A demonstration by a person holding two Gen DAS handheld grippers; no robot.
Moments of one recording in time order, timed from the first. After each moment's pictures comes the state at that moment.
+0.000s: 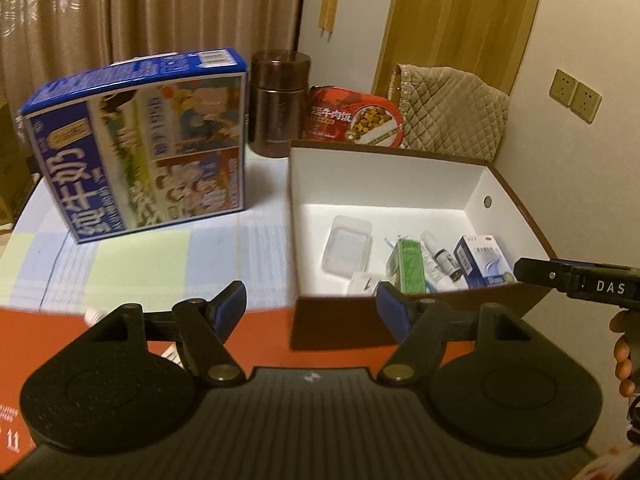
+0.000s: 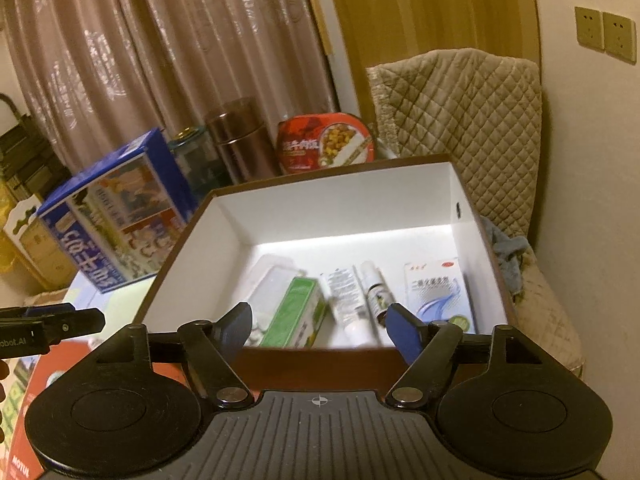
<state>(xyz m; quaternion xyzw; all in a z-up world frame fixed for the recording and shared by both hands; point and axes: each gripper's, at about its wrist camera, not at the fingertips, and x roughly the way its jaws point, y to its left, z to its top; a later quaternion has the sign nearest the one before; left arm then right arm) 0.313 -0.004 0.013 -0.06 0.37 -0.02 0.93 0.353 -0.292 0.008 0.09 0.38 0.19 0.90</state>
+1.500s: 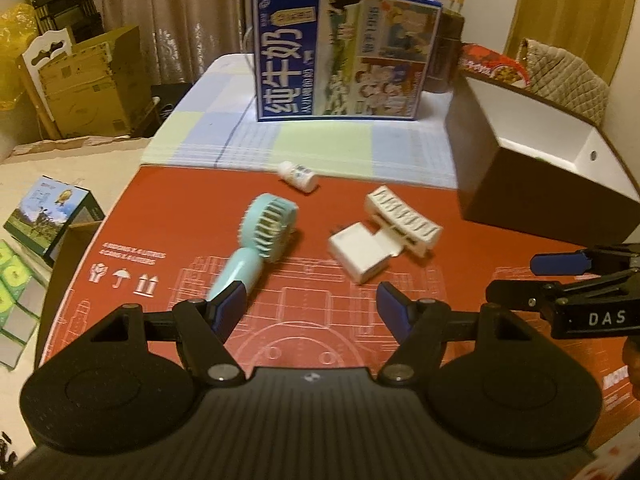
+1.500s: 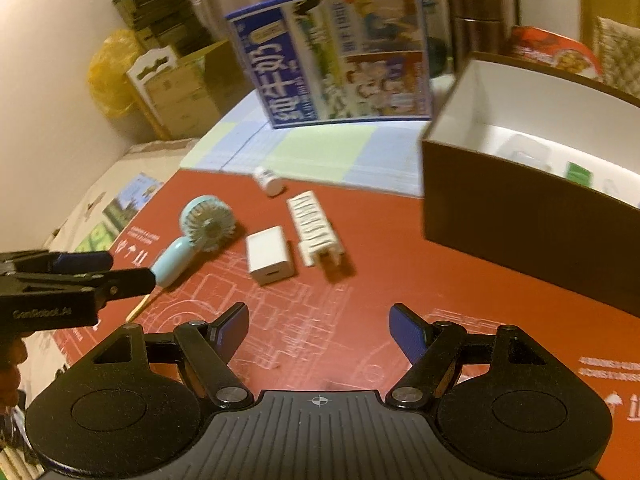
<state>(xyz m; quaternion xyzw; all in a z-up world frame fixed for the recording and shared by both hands) 0.160 0.109 -0.030 -0.07 0.42 0.14 0.89 0.249 -0.105 -0.048 -0.02 0.45 0.39 0.80</state>
